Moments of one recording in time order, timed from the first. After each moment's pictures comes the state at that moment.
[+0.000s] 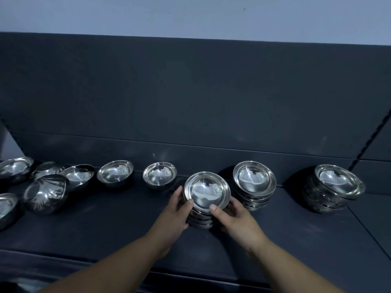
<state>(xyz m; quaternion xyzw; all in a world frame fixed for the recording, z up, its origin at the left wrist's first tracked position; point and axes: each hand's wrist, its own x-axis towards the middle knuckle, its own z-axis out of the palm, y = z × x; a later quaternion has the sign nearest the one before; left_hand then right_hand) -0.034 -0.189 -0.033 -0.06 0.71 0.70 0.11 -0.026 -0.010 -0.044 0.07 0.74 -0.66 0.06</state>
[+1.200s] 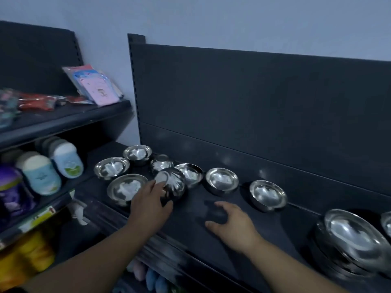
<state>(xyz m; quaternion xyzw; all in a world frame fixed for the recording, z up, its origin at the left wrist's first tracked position) -0.010 -0.501 -0.037 -0.18 0.95 0.23 -0.14 -0.057 -0.277 -0.033 -0.17 0.93 -0.32 0.10</state>
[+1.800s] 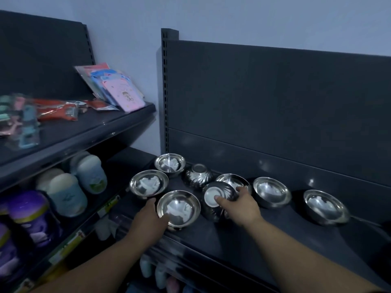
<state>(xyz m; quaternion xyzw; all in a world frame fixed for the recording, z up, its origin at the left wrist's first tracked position) -0.011 -0.673 -0.046 -0.25 0.88 0.40 0.01 -0.107 -0.458 -0.031 0.02 0.91 -0.42 0.08</state>
